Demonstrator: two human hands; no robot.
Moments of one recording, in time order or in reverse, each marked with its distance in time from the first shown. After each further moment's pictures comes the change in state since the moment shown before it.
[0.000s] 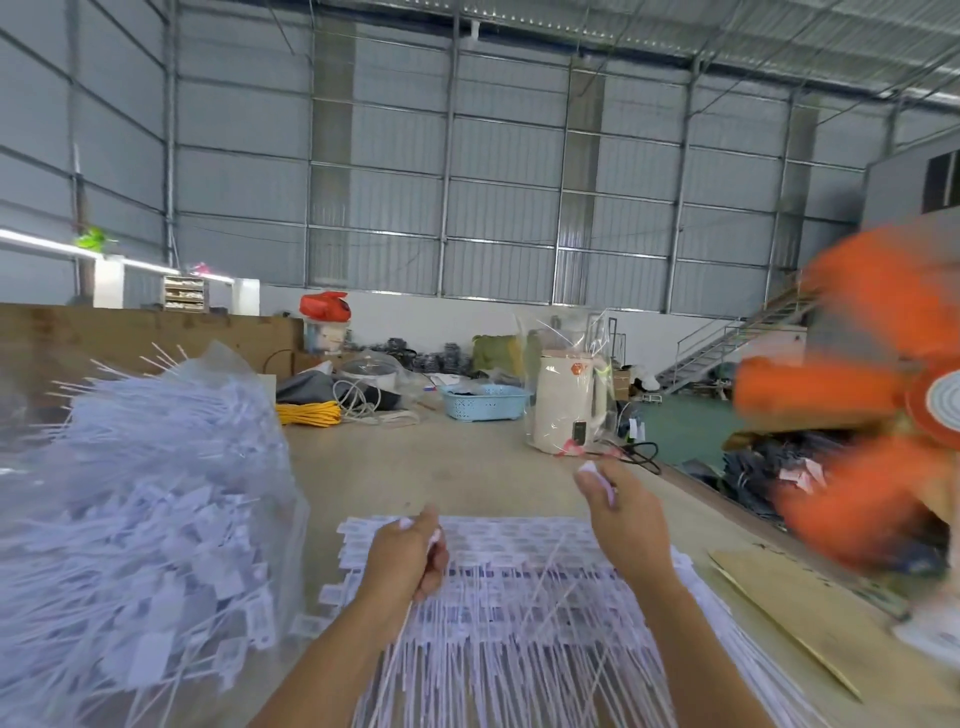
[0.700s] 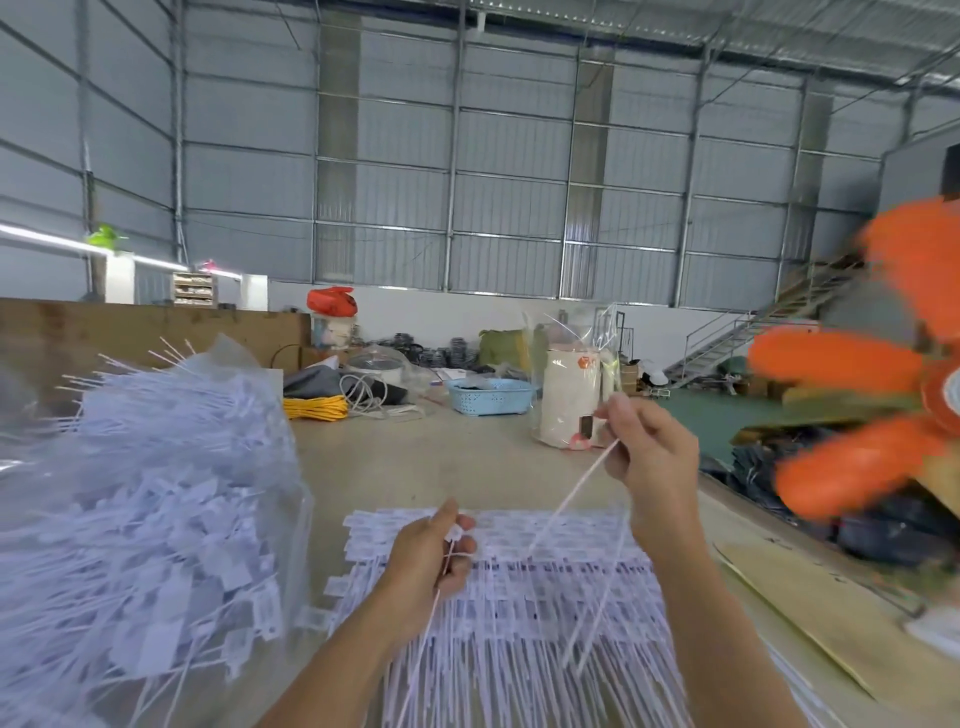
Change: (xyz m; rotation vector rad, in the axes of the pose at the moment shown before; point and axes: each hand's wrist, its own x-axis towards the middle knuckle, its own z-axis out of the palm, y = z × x) left_hand -0.008 0.002 0.012 -0.233 -0.154 -0.112; right_hand 0.004 -0.062 -0.037 0.817 0.121 -0.017
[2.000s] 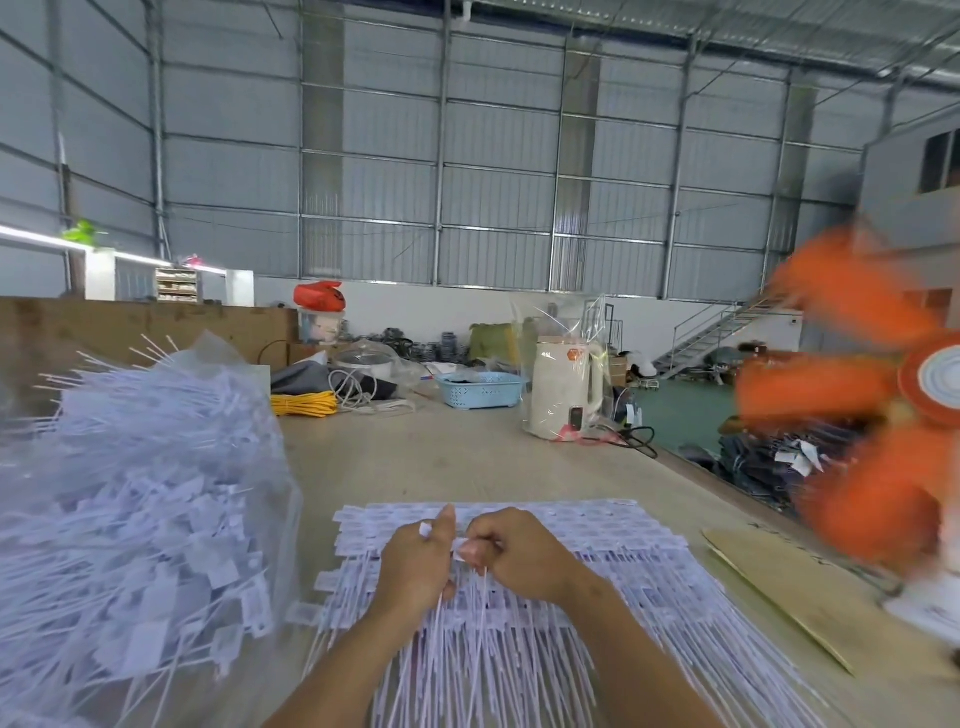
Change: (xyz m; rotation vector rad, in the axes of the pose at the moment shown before) left_hand 0.002 -0.015 0.001 0.650 0.305 0.220; right_hand -0.040 0.082 0.040 -0.669 -0.843 0.069
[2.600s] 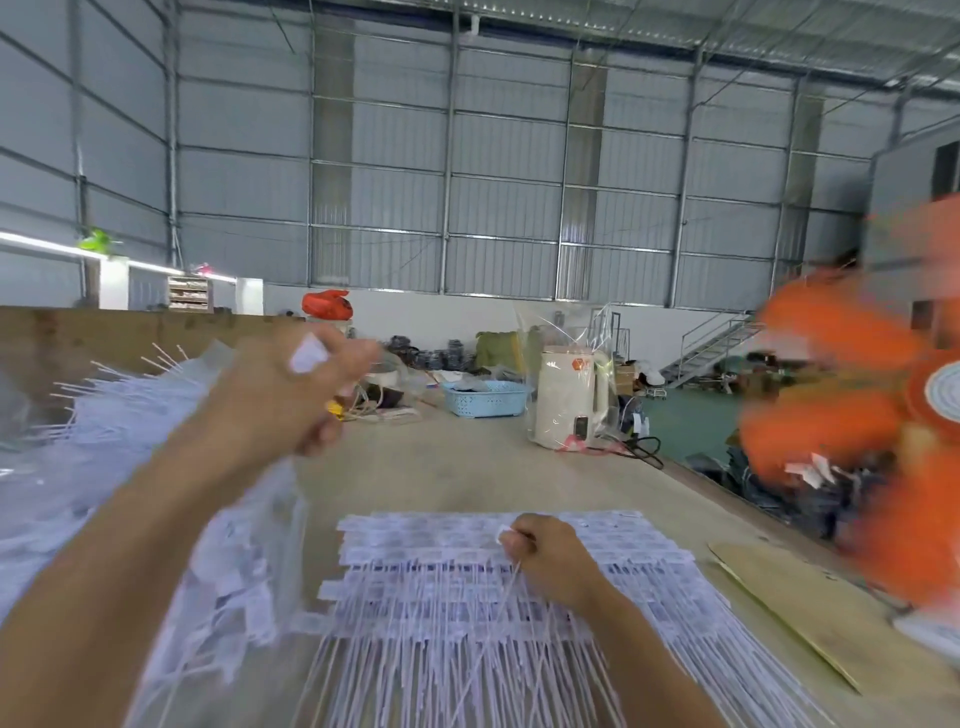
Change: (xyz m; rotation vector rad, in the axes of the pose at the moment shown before) left_hand -0.045 0.144 -0.137 0.000 0.085 0.387; right_hand -0.004 0.030 -0.006 -0.044 0.137 0.140
